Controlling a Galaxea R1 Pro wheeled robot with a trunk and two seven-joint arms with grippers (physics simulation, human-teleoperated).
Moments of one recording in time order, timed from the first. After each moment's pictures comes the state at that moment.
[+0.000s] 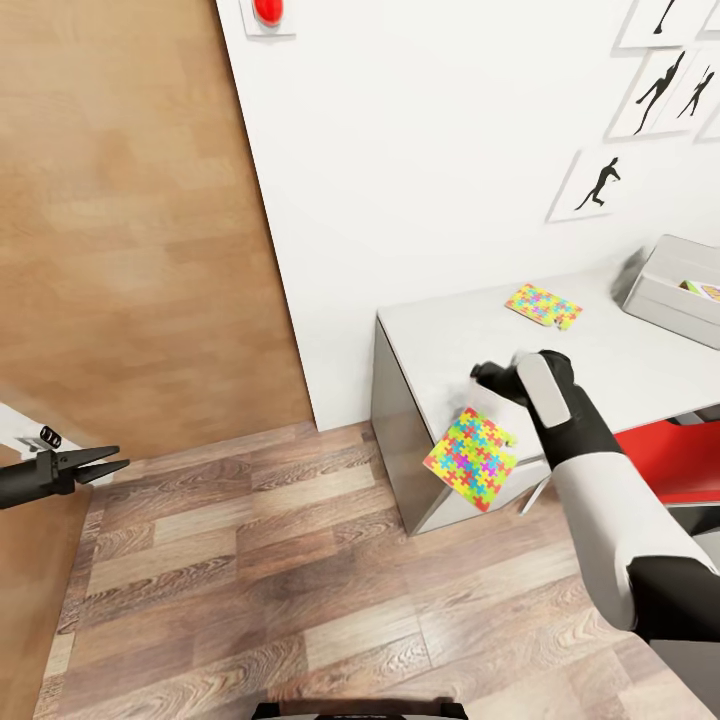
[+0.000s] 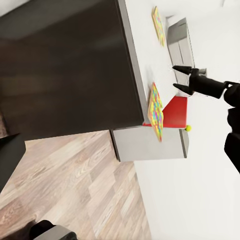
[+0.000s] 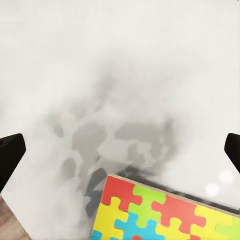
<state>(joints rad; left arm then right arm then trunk) -0.81 0.73 0.04 -0.60 0.41 0.77 -1.57 -1.13 -0.08 0.03 -0.90 -0.79 0.77 -0.62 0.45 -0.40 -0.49</state>
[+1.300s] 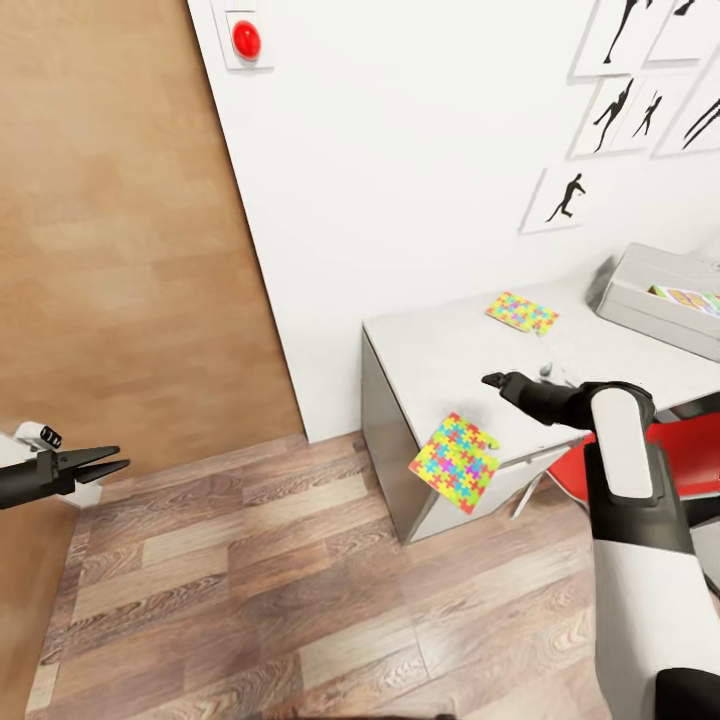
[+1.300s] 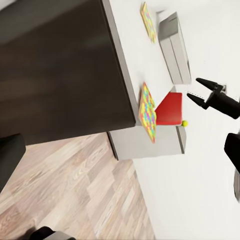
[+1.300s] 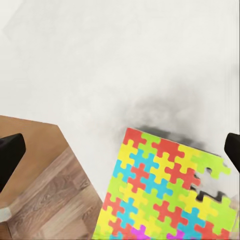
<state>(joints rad) -0.81 0.73 0.04 -0.60 0.41 0.78 -1.57 -0.84 -0.08 -0.16 -1.49 -0.97 1.04 -0.60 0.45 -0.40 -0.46</state>
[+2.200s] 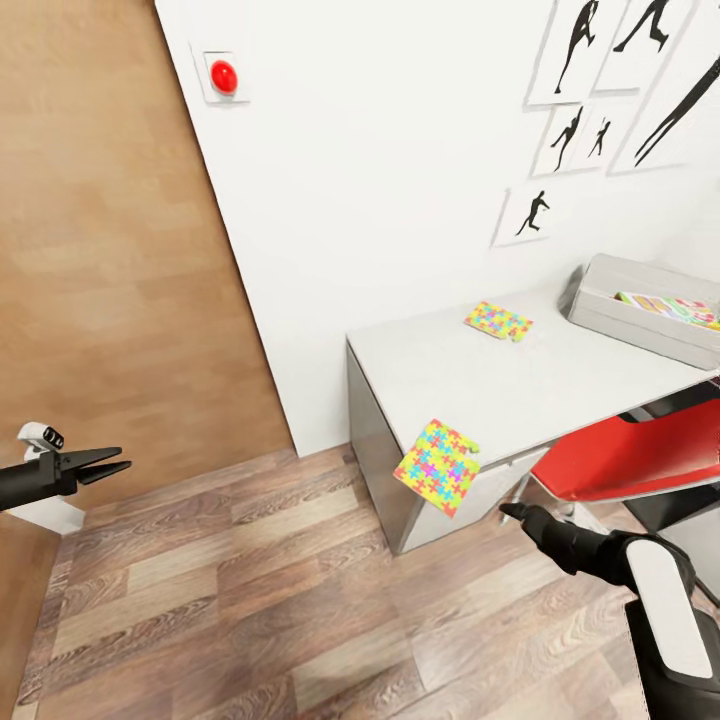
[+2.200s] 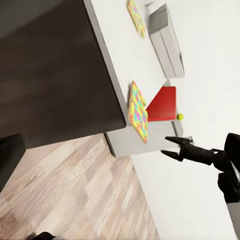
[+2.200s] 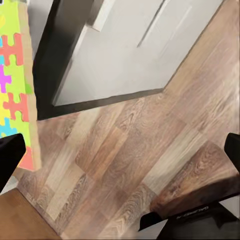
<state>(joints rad) -0.81 0.72 0.04 -0.60 0.40 0.78 -1.57 -0.35 -0.08 -0.32 -1.55 -1.08 1.03 -0.50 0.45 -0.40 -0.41</state>
